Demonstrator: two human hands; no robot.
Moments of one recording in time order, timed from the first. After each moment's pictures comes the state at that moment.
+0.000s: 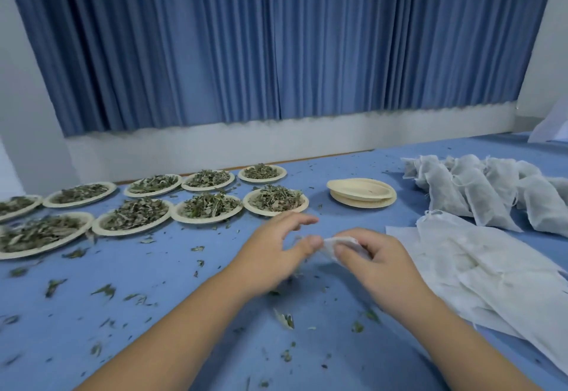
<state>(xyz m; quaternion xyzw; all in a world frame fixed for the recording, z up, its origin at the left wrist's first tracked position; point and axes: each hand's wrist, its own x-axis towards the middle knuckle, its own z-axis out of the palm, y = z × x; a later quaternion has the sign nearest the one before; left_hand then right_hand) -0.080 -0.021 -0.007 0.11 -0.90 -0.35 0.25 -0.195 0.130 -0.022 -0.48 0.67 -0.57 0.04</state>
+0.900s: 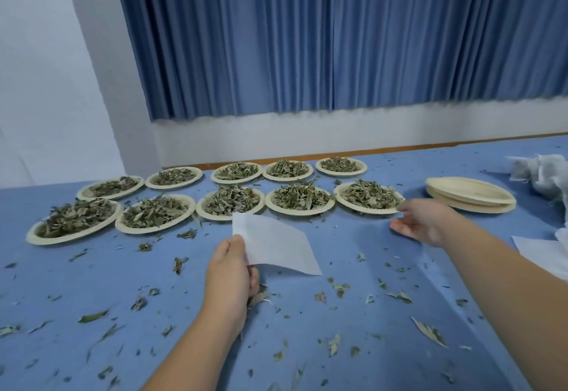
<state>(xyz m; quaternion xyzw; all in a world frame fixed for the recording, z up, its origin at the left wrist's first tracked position) 0.073 -0.130 -0.050 0.40 -0.50 -0.62 0.45 -0.242 -0.051 -0.013 -0.09 0.71 -0.62 0.33</state>
